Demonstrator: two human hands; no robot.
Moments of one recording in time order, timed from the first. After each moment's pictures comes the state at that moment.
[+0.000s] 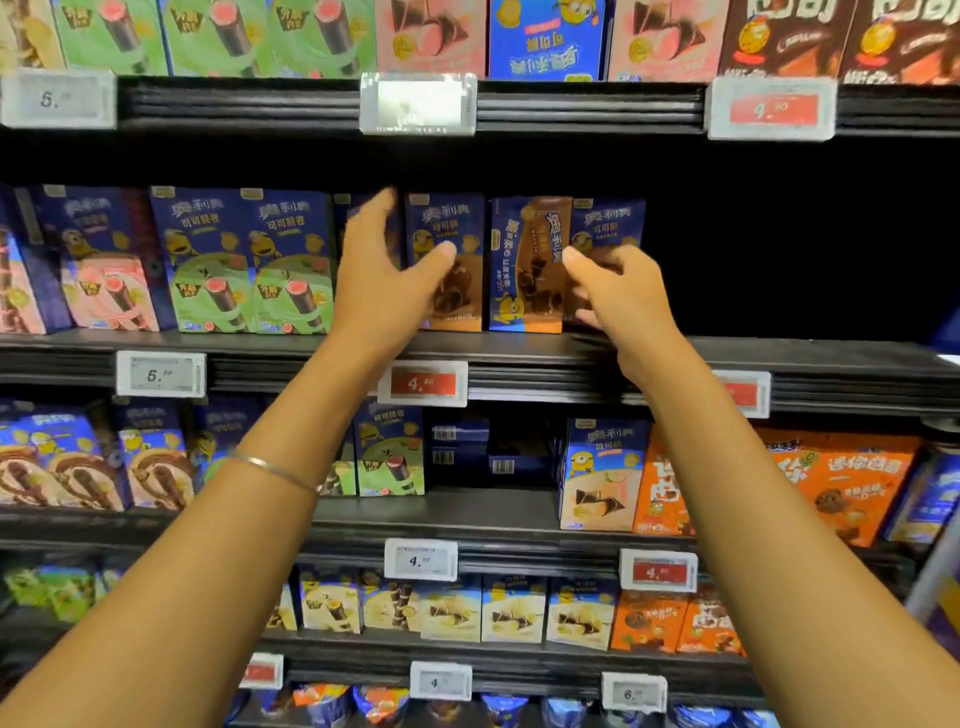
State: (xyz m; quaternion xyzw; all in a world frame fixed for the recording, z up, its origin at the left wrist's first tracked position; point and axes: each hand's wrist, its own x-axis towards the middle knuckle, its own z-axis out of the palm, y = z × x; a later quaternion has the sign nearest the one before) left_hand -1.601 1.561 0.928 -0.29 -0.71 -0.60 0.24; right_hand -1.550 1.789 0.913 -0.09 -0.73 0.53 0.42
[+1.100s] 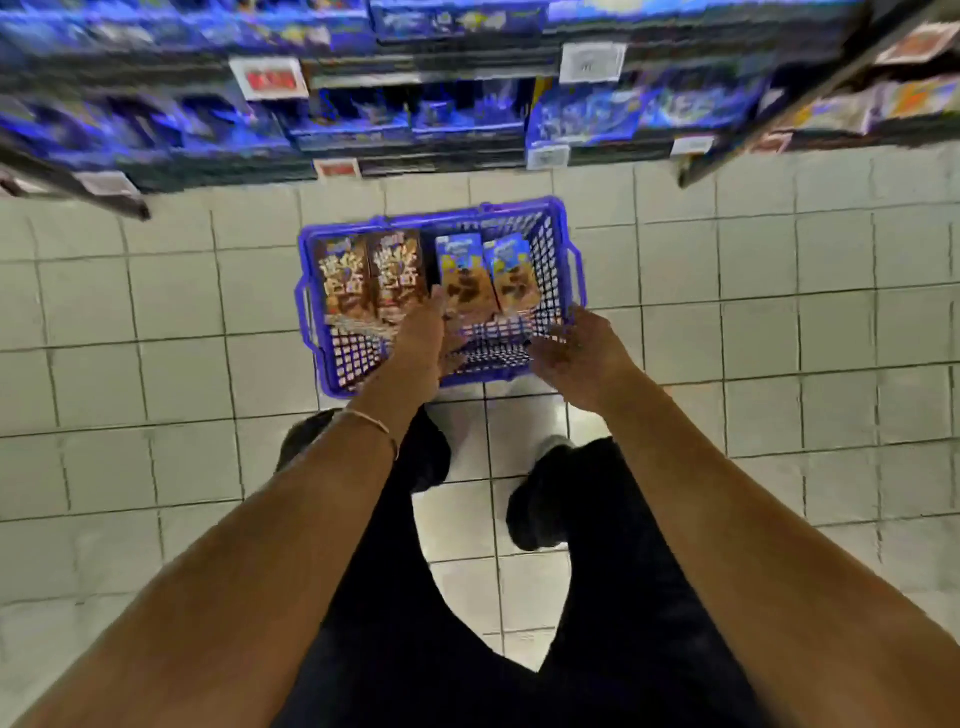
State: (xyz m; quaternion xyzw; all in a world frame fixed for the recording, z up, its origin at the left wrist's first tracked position) left_hand -1.323 1.373 0.110 0.30 -0.63 -0.53 -0.48; right_hand -1.217 1.521 0.135 -0.61 -0.21 0.76 -0.06
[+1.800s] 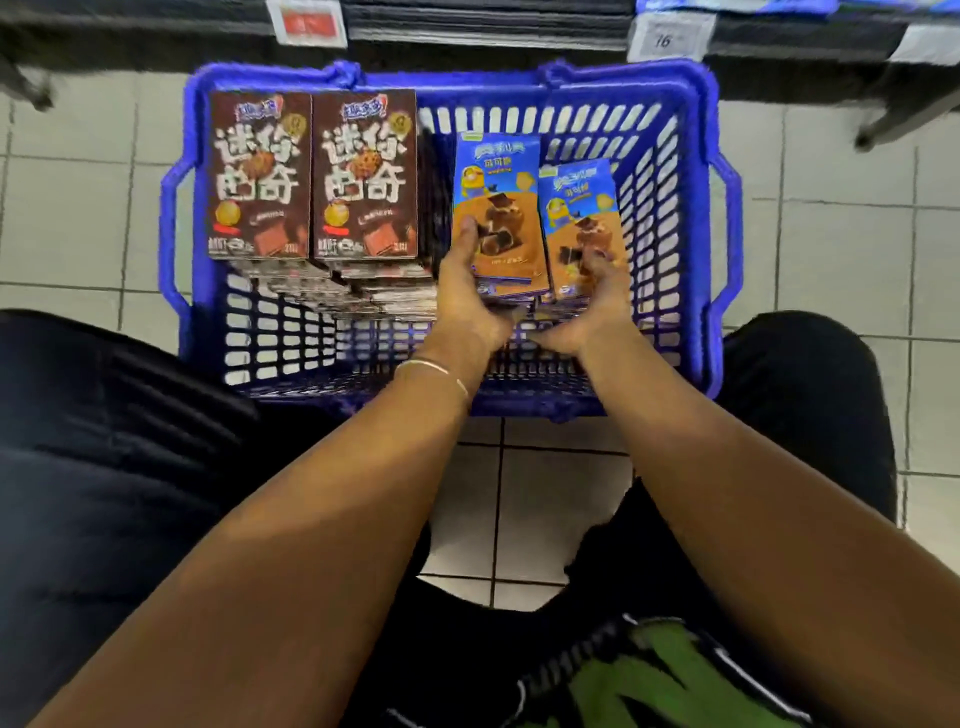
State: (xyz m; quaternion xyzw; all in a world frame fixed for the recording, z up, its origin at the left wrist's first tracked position) left_hand -1.325 1.427 -0.229 0.36 -0.34 -0.77 -0.40; right_hand -1.275 1.529 -0.230 -0.57 -0.14 0.81 -0.04
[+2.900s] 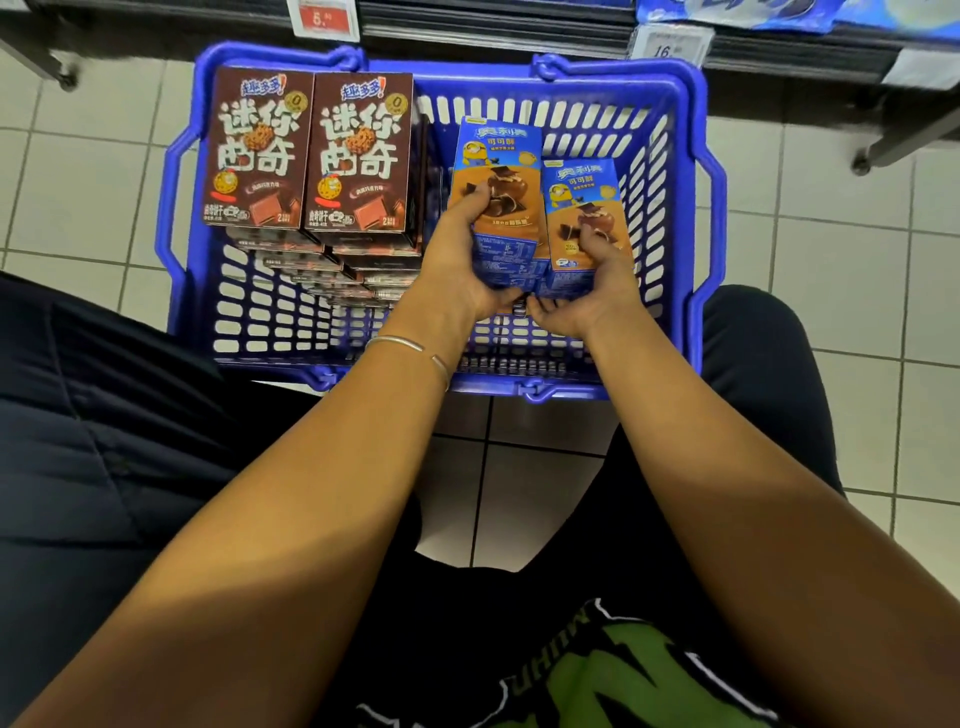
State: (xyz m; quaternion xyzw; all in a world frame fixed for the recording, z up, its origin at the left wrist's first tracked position) left_hand -1.327 1.431 -0.182 0.35 -0.49 -0.69 -0.39; right_hand -1.270 1.545 -0.213 -0.61 -0.19 0.77 -0.05
